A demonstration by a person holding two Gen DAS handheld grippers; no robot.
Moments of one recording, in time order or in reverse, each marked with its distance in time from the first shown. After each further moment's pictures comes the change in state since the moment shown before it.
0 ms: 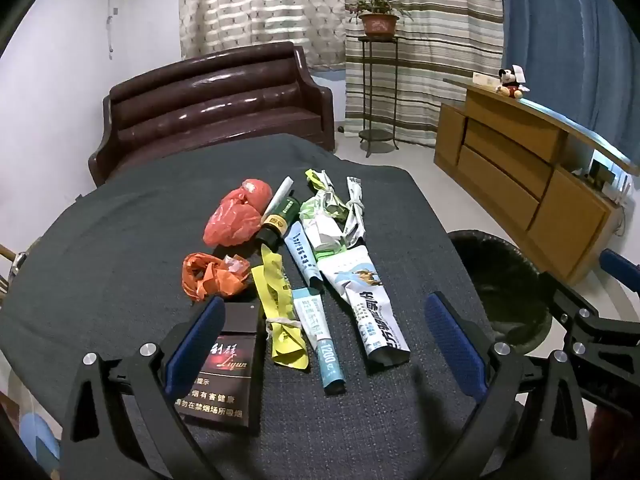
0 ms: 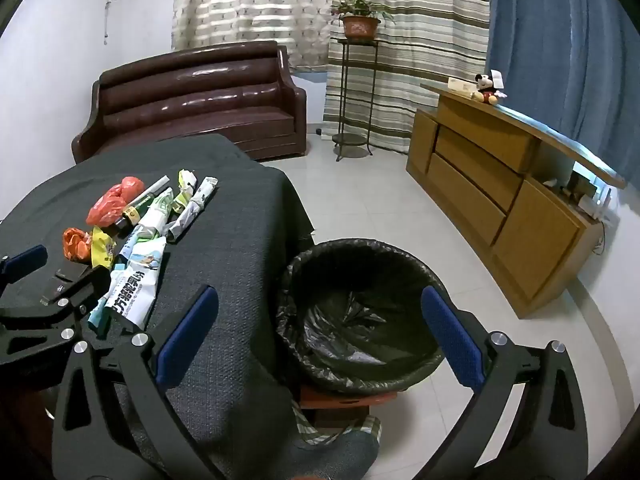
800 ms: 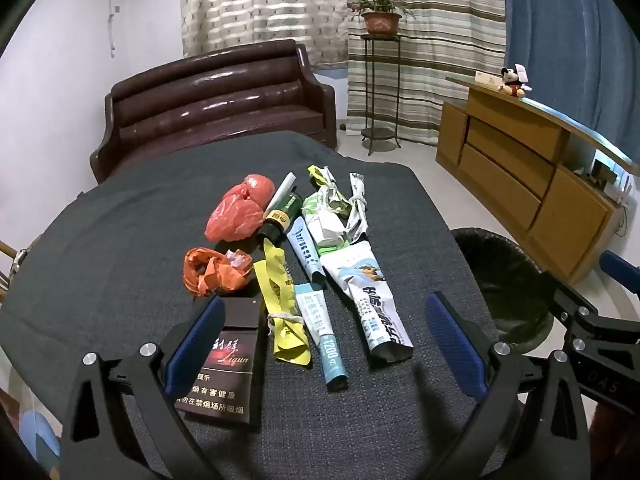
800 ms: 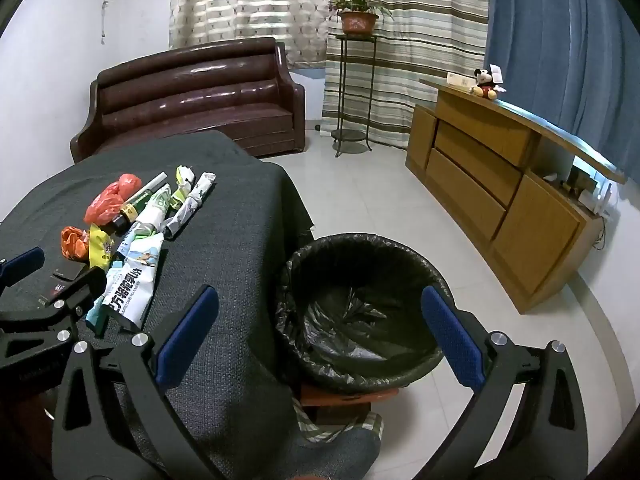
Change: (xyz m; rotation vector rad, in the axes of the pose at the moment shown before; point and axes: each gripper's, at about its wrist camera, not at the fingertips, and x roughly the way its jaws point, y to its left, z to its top) left arm -0.002 0.000 -0.001 -0.011 0.004 -0.001; right arm 0.003 -0.001 -0.001 0.003 0.009 0.002
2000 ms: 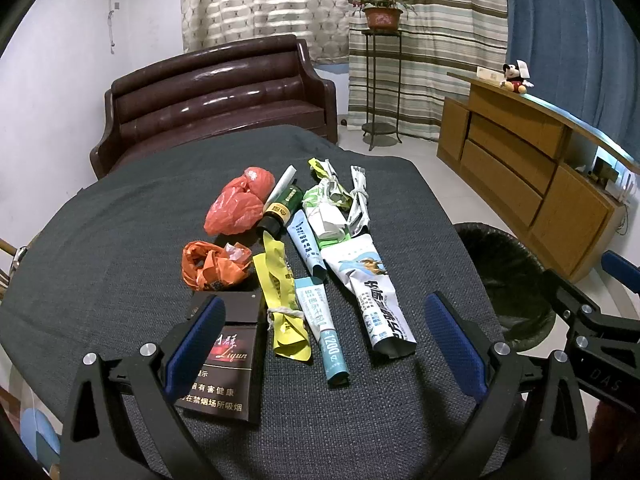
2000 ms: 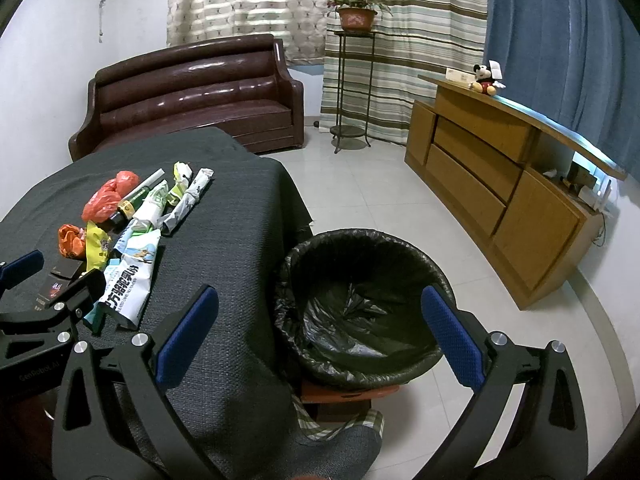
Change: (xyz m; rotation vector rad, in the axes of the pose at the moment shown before) left arm 0.013 0.005 -0.012 0.005 0.012 -0.002; right arm 0.002 -0.001 -0.001 0.004 0.009 0.003
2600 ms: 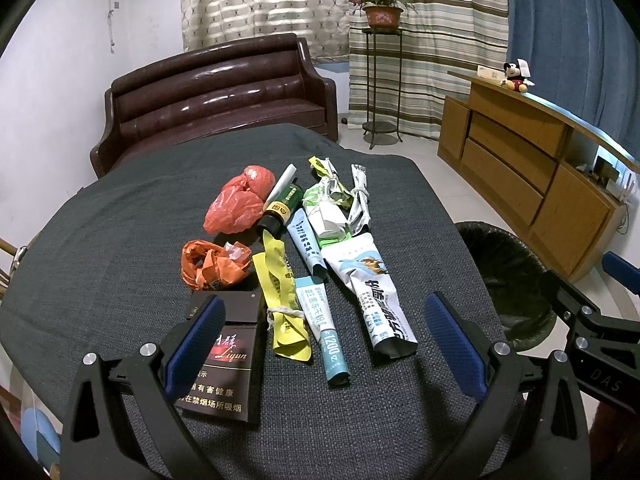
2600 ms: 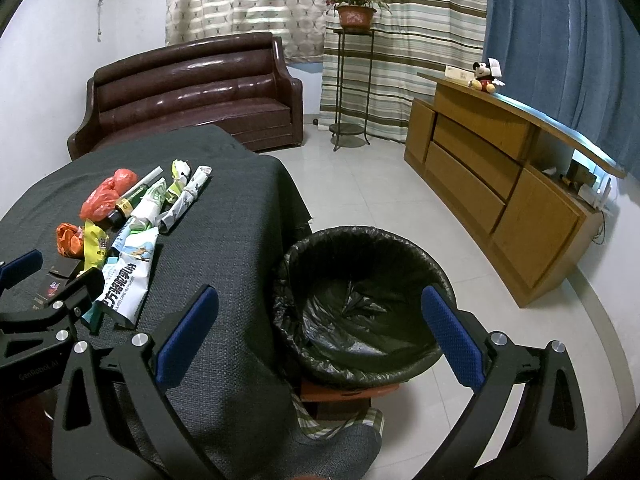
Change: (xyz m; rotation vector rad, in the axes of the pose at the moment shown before) left arm 0.010 0.001 -0.003 -0.002 0.005 0.001; right arm 0.001 -0.001 0.000 0.000 0.003 0.001
